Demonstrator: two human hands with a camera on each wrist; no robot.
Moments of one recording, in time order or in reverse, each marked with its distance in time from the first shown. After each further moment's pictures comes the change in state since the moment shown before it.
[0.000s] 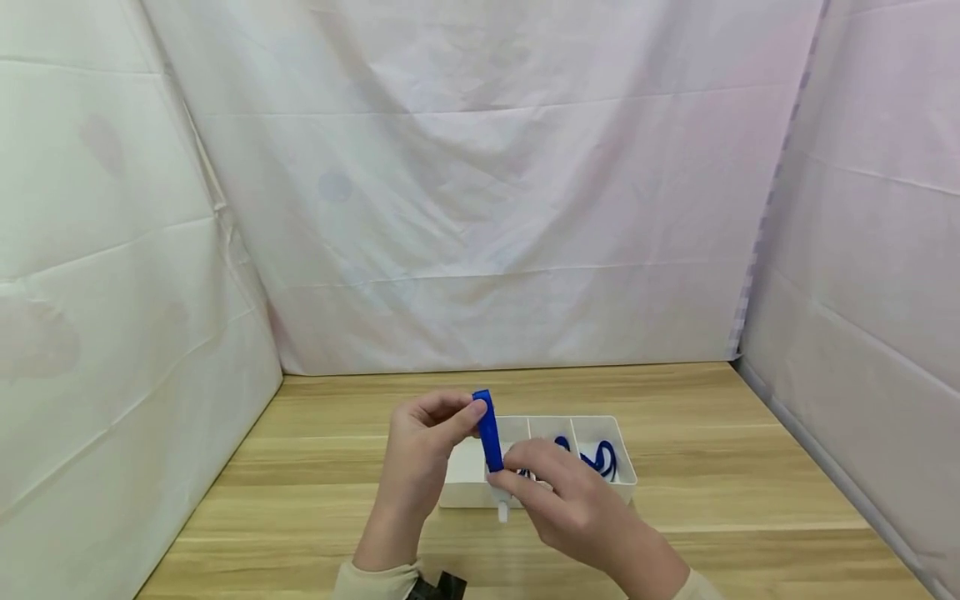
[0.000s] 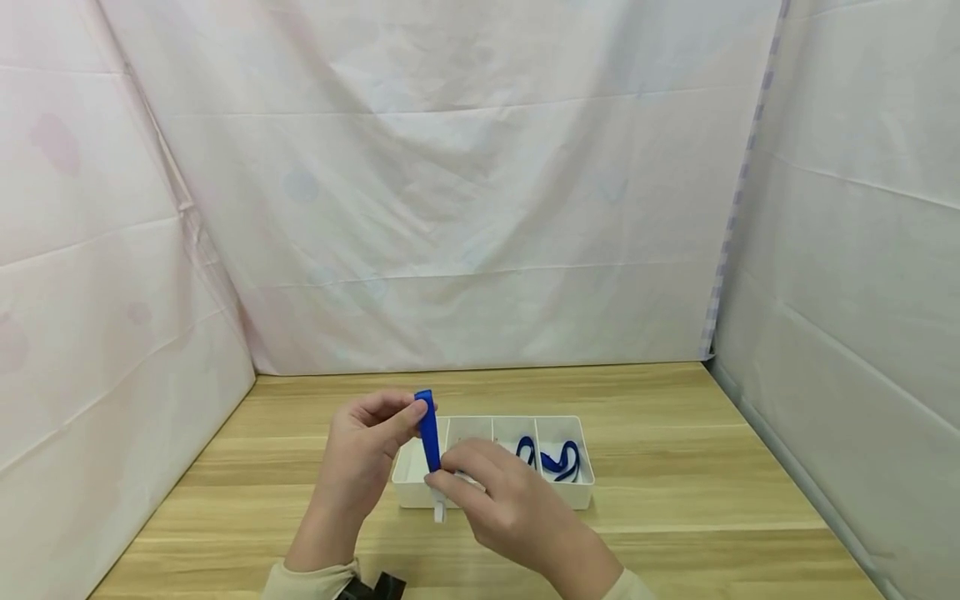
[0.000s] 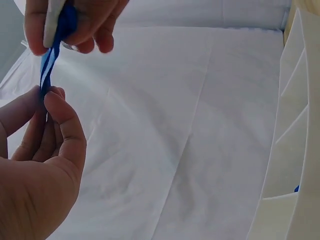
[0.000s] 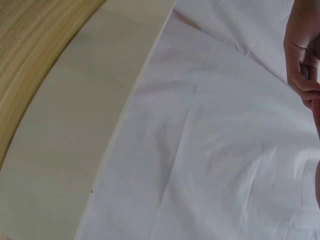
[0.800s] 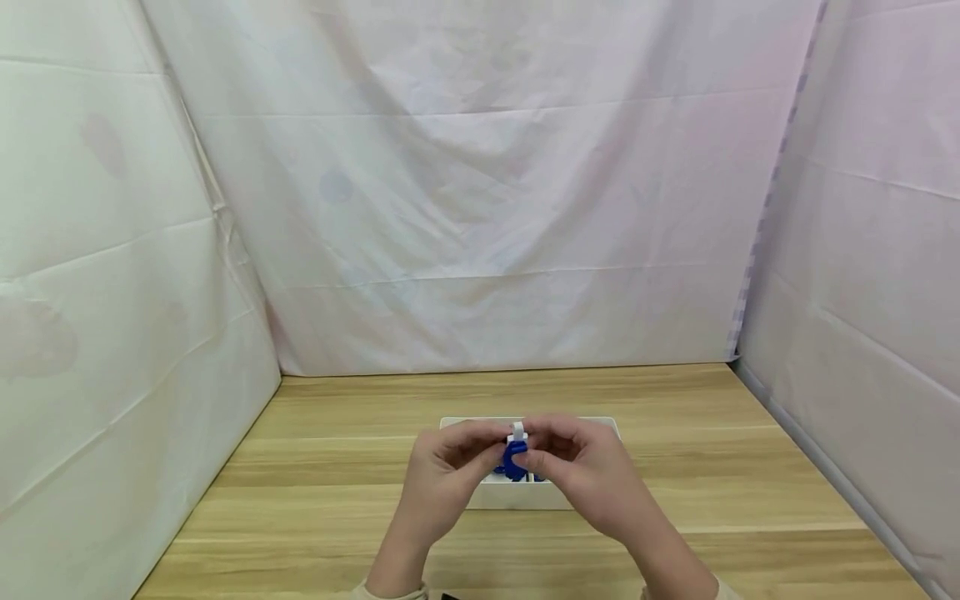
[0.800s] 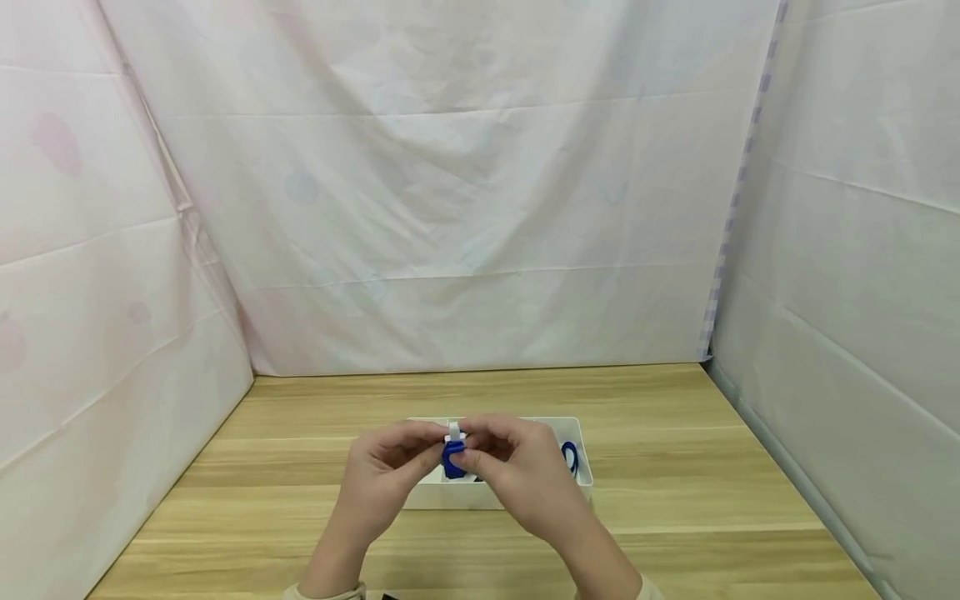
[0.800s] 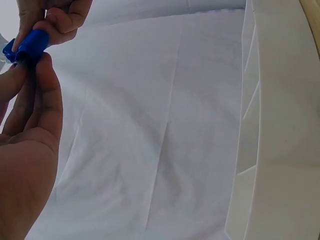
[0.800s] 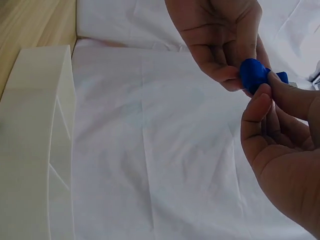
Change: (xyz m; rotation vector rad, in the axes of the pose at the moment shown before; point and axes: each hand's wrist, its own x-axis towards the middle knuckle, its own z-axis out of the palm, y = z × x) left_hand -0.016 -0.030 0.001 0.190 -0.285 0.412; right_hand 0.025 -0.006 -0.036 0.638 -0.138 1.199
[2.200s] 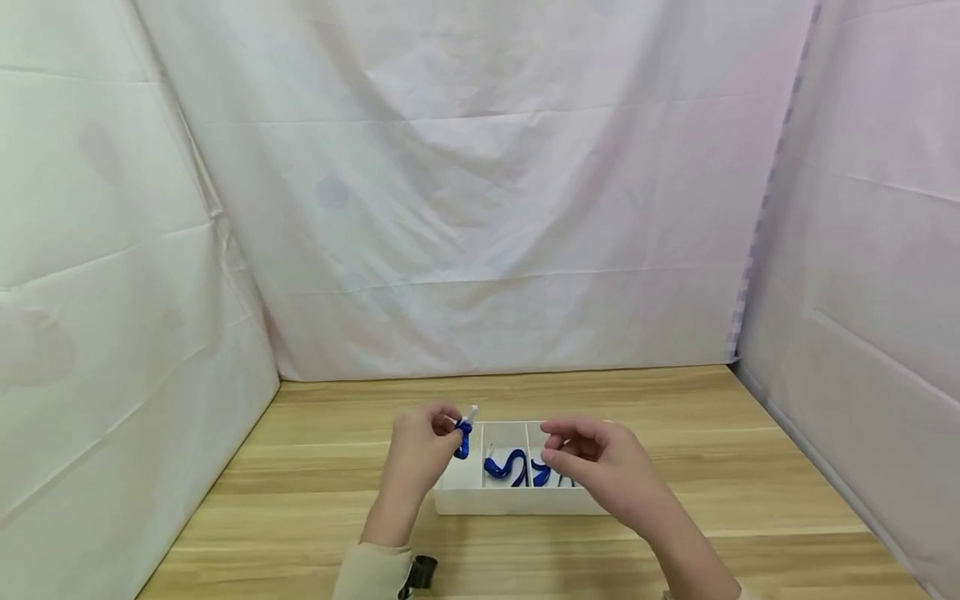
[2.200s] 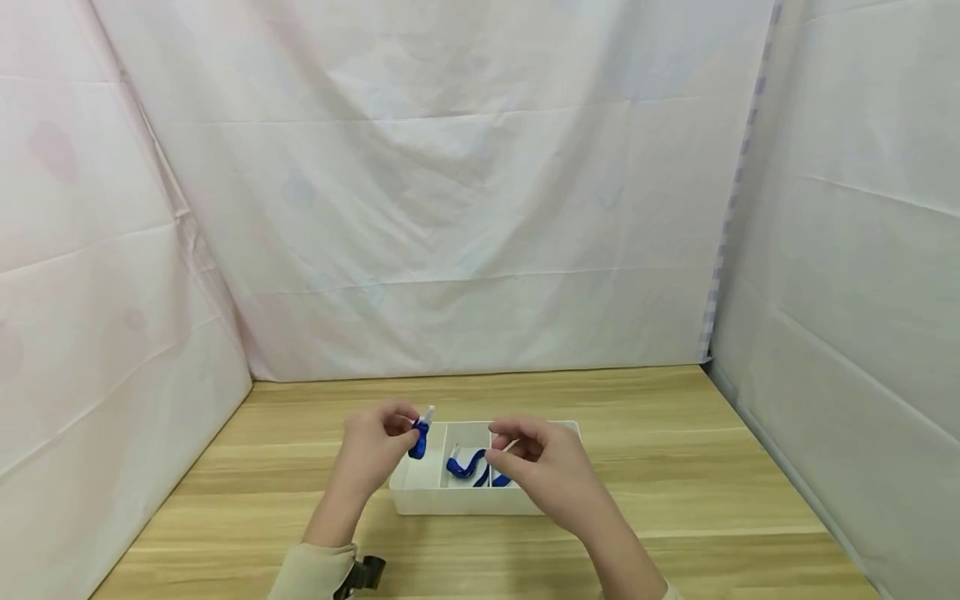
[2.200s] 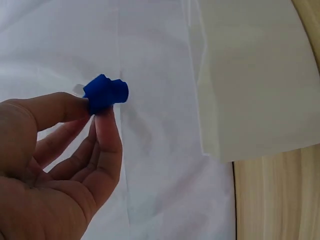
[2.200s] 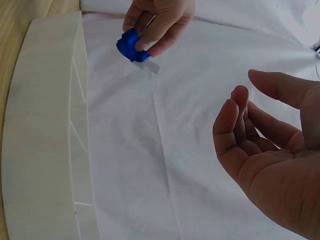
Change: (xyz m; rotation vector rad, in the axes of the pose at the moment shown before) left_hand 0.023 -0.039 -0.032 0.716 0.181 -0.569; right_hand 0.000 0.025 -0.027 -0.075 0.028 0.232
